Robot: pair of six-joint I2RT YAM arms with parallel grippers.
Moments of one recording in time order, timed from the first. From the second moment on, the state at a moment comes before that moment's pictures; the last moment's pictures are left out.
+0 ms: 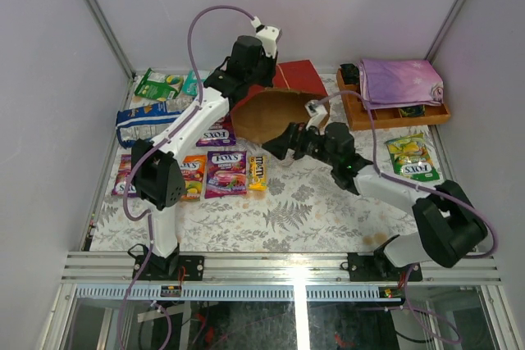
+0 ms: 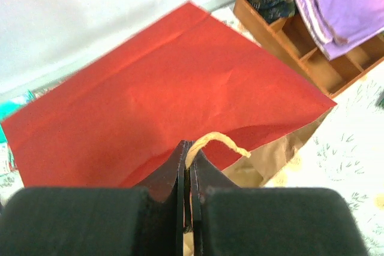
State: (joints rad) left arm -0.49 1.95 1.88 -0.34 0.02 -0.07; right arm 0.62 1.46 0.75 0.55 -0.40 0.68
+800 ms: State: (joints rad) left arm -0.52 1.94 2.08 -0.34 0.01 -0.06; right arm 0.51 1.45 0.46 0.64 -0.11 0.75
